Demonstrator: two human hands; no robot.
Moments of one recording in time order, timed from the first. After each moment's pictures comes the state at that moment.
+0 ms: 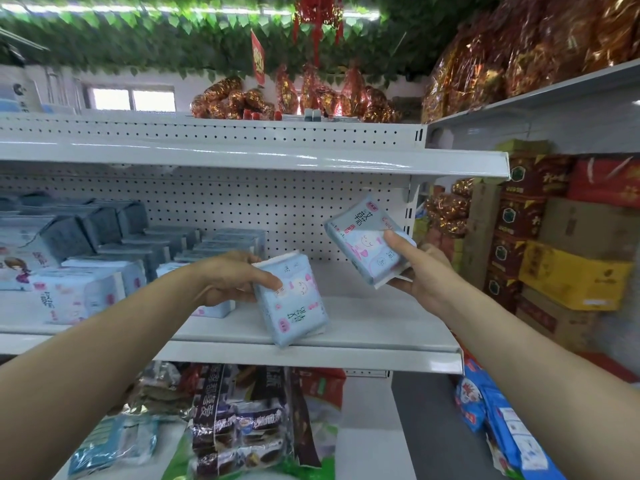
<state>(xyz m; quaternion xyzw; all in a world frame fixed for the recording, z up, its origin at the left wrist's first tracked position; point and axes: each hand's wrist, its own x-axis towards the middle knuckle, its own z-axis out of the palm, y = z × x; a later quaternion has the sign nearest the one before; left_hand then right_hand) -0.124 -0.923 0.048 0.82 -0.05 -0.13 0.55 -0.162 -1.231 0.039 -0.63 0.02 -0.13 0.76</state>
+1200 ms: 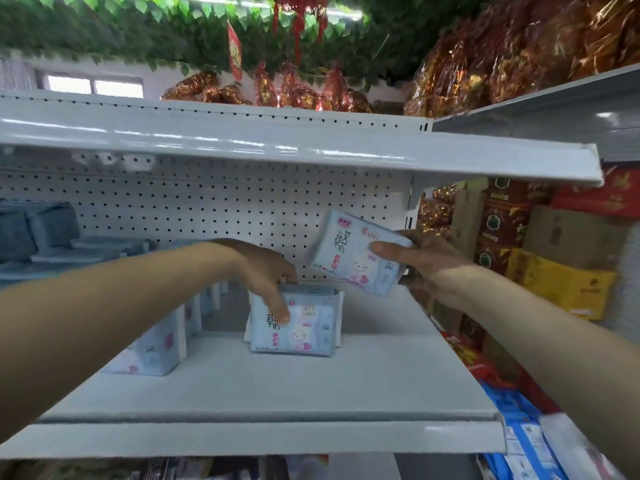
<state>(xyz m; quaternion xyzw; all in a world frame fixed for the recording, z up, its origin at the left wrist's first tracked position) 0.004 -0.988 0.071 0.95 -0.27 -0.15 -0.01 -0.070 -1.261 0.059 -0.77 -0.03 -0.09 0.64</state>
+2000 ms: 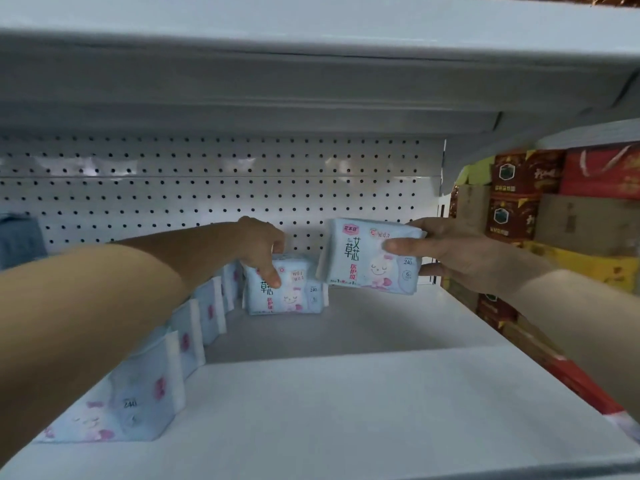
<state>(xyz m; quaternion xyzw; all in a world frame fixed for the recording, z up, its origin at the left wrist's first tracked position) 0.106 -0.972 0.067 0.98 -0.20 0.00 -0.02 -0.006 -1.252 0.041 -0.80 -0.04 -0.08 0.59</state>
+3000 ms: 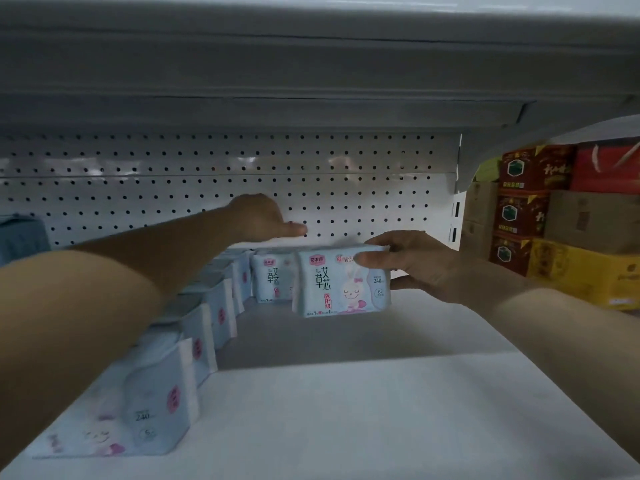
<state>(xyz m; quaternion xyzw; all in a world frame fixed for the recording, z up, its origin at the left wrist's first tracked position) 0.112 -0.955 0.084 0.98 -0.18 0.09 0.04 0.029 -1.208 0.022 -0.81 -0.04 -0.04 0.58</state>
